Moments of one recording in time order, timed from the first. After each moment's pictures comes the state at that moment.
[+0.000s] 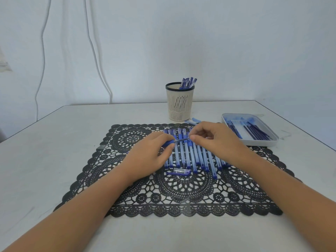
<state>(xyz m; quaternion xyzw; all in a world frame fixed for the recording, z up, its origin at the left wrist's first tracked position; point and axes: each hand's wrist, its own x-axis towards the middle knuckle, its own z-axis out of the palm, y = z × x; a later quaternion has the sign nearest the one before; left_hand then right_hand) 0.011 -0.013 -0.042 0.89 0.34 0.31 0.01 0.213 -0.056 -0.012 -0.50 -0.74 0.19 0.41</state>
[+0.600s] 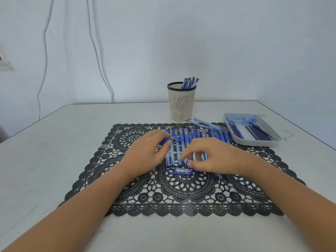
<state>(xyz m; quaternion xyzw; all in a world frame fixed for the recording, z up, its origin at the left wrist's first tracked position) 0.007 -0.012 -0.041 0.87 0.38 0.31 0.01 0.206 -0.066 -0.011 -0.48 -0.84 0.20 0.17</state>
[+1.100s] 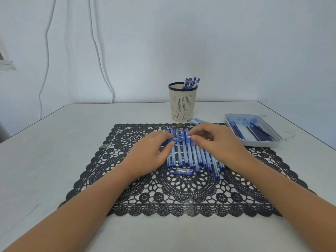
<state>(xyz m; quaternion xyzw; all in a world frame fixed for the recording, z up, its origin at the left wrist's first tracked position) 0.008 -0.011 -0.042 0.87 0.38 0.31 0.03 0.203 -0.060 -0.015 -0.52 -0.71 0.19 0.43</state>
